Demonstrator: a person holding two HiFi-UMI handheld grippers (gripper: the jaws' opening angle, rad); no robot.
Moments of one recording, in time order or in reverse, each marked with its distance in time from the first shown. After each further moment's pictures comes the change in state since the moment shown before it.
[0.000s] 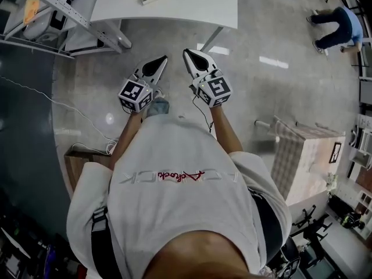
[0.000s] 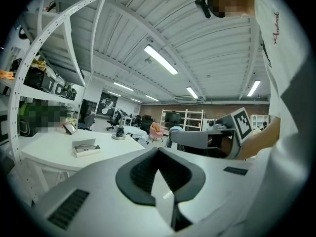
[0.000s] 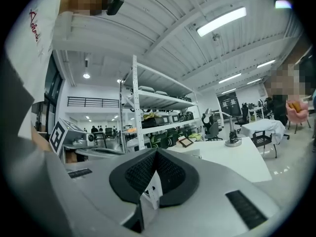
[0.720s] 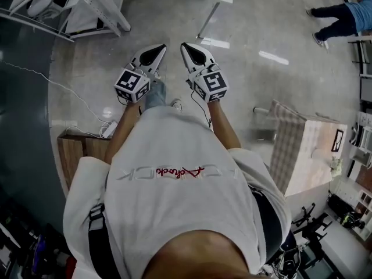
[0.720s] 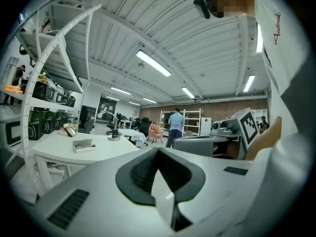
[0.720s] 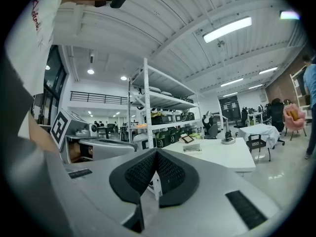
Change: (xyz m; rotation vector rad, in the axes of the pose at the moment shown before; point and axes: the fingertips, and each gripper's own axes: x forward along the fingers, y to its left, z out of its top) left arm -0.064 -0.111 -0.022 0.061 -0.027 0.020; right arm -0.116 0.078 -0.022 -0.058 0.011 -0.003
